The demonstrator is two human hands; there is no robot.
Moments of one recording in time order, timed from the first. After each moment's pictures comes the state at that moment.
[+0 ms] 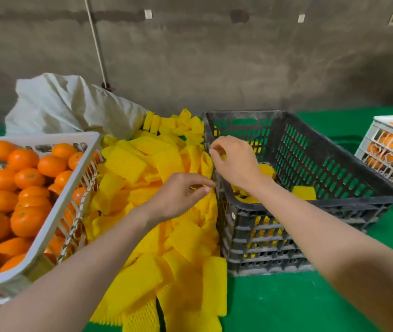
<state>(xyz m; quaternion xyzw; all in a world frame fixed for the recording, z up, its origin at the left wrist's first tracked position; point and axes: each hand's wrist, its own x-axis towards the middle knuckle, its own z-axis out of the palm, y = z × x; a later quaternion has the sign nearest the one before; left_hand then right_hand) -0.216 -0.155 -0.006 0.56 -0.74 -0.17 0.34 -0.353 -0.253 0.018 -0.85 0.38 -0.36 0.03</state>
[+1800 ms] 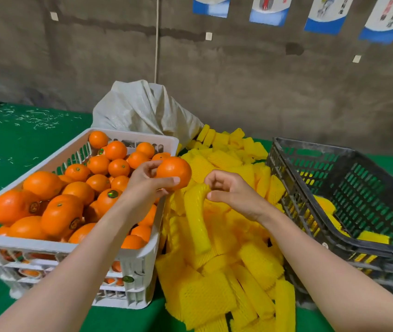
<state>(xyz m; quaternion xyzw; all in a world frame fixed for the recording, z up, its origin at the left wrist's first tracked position) -0.010 -0.039 0.006 0.54 -0.34 -0.37 0.68 -0.189 -0.140 0.029 -0.84 0.18 -0.22 0.46</state>
